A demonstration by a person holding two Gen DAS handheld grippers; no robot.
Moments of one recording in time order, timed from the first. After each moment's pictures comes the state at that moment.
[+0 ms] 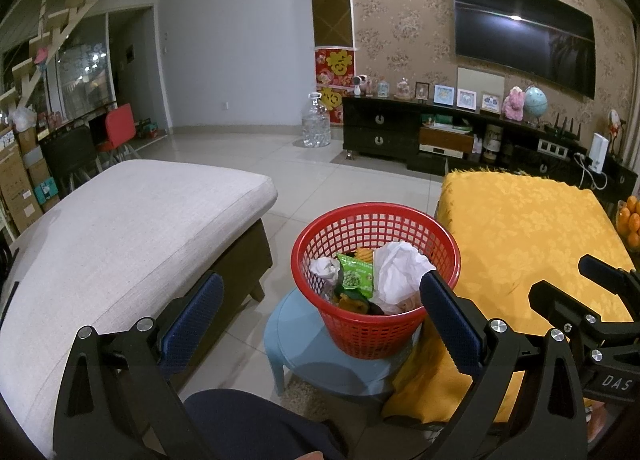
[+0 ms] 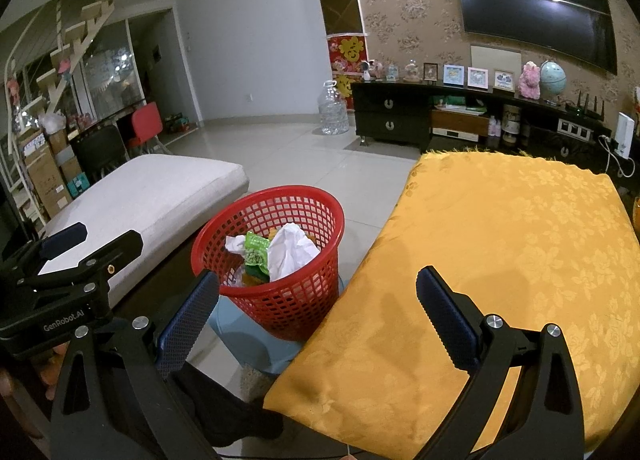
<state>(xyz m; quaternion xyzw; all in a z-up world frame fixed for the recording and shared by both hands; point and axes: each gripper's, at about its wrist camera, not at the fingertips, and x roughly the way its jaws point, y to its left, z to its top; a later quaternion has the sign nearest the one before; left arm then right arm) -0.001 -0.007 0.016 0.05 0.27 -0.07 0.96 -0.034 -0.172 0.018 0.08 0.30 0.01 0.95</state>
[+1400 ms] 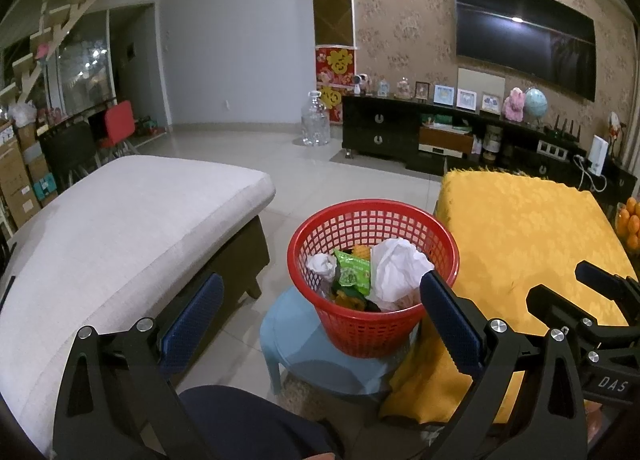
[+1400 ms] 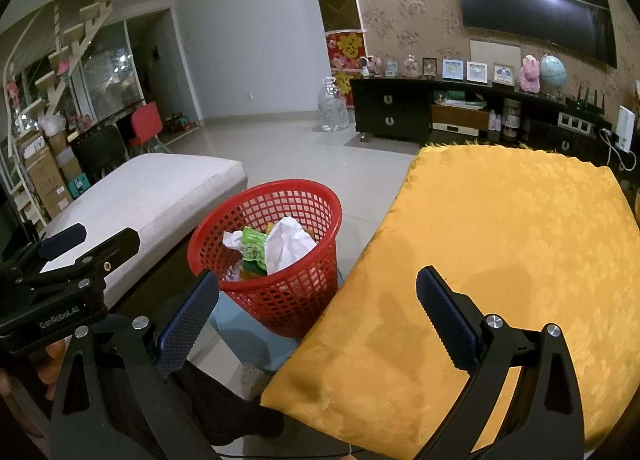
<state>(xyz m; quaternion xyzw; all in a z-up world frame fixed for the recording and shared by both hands) -0.007 -0.003 0.011 0.04 0.28 -0.07 0.96 -0.034 -0.171 0.020 0.08 0.31 0.02 0.95</state>
